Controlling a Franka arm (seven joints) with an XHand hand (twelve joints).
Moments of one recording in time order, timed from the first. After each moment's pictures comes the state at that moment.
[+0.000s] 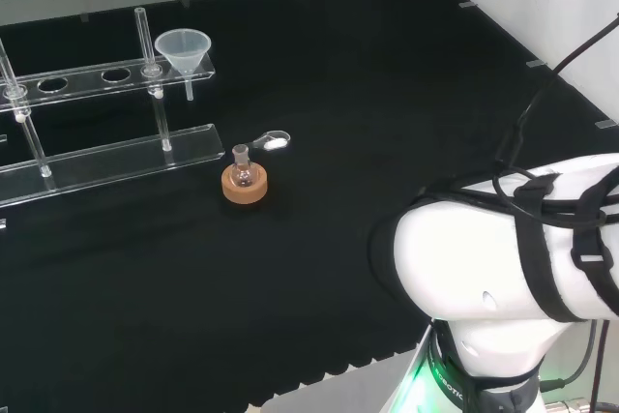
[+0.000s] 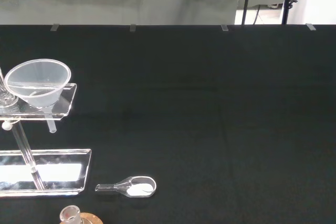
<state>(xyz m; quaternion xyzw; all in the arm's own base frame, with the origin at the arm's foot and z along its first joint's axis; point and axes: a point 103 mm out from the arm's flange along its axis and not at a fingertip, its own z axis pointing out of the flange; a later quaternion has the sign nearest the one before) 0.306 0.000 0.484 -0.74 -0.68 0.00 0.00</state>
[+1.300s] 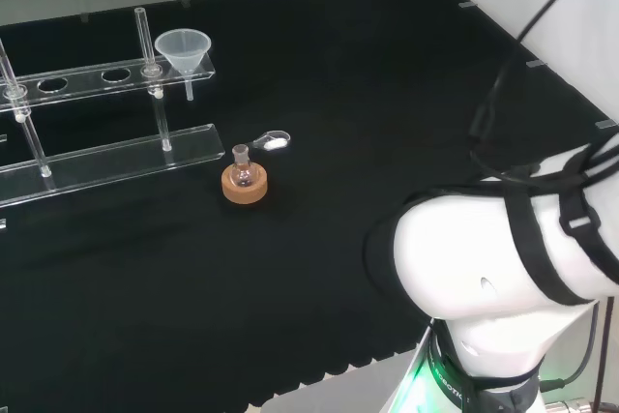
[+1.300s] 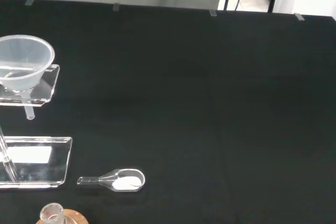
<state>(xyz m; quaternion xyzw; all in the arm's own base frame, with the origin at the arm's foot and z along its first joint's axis) 0.351 0.034 0.453 -0.75 -0.66 0.06 -0.01</state>
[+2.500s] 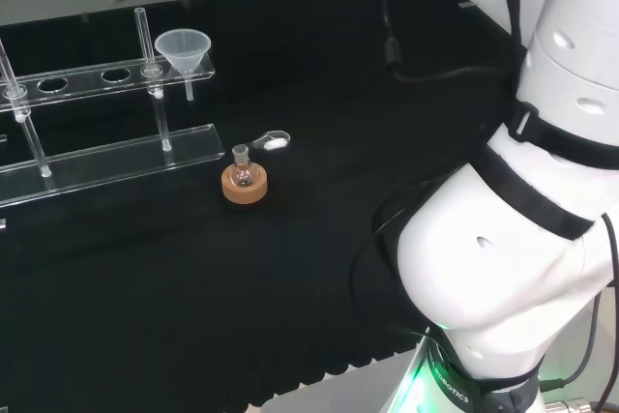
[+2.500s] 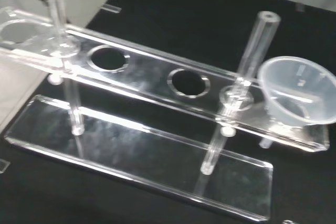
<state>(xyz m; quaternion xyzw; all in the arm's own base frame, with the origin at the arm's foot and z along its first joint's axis) 0.432 0.289 0.424 -0.62 -0.78 0.09 0.01</state>
